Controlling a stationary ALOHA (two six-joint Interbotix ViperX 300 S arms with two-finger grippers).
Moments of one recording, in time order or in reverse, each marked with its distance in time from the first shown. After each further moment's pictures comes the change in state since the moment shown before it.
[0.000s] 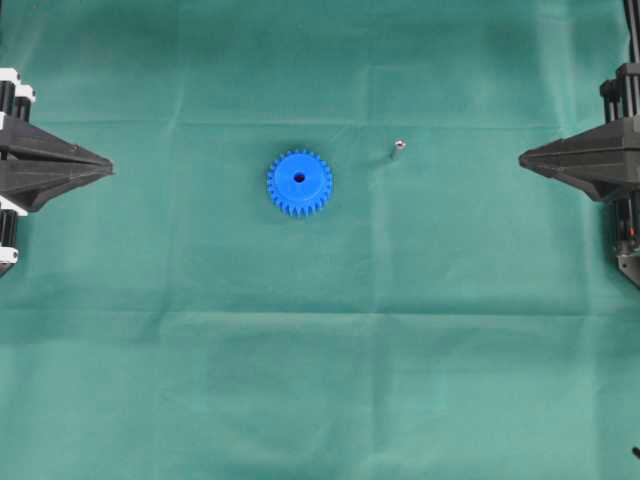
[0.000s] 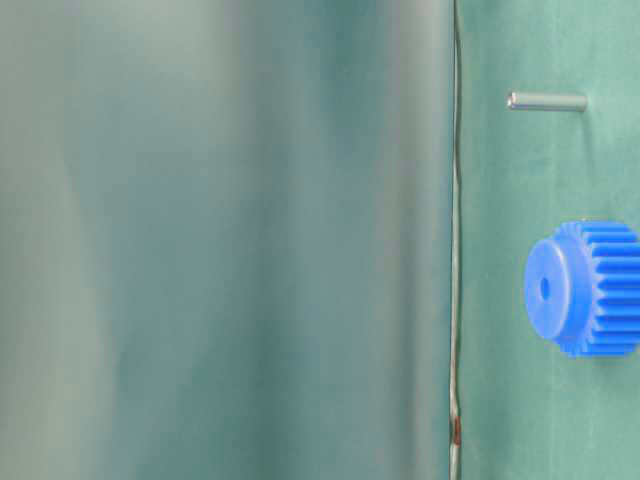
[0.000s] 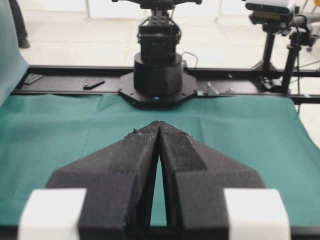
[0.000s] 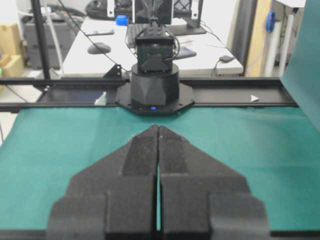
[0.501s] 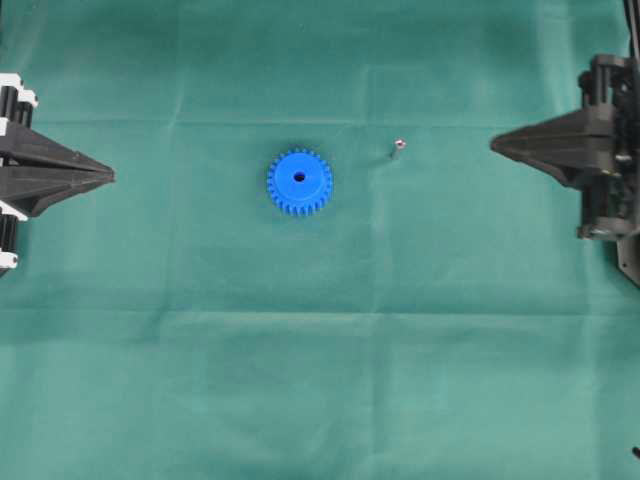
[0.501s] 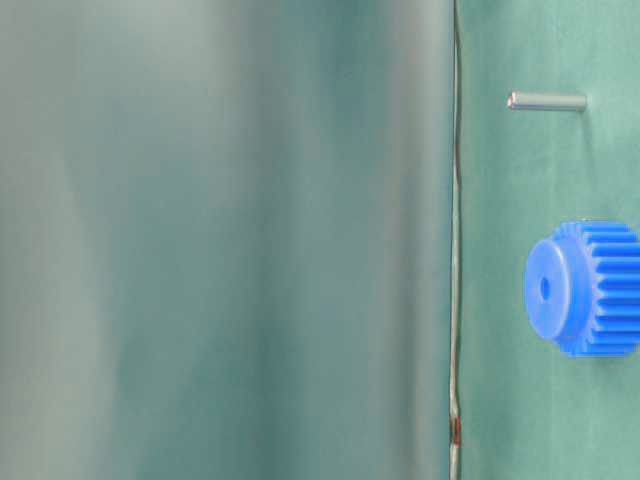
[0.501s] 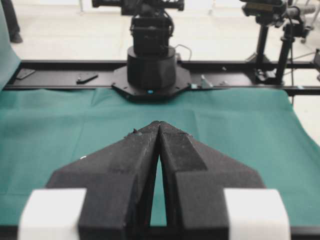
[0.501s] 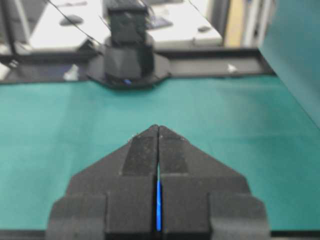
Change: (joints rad) left arm -0.018 0.002 -0.002 0.008 0.018 -0.008; right arm -0.092 0.156 -0.015 -0.003 -0.041 -0.002
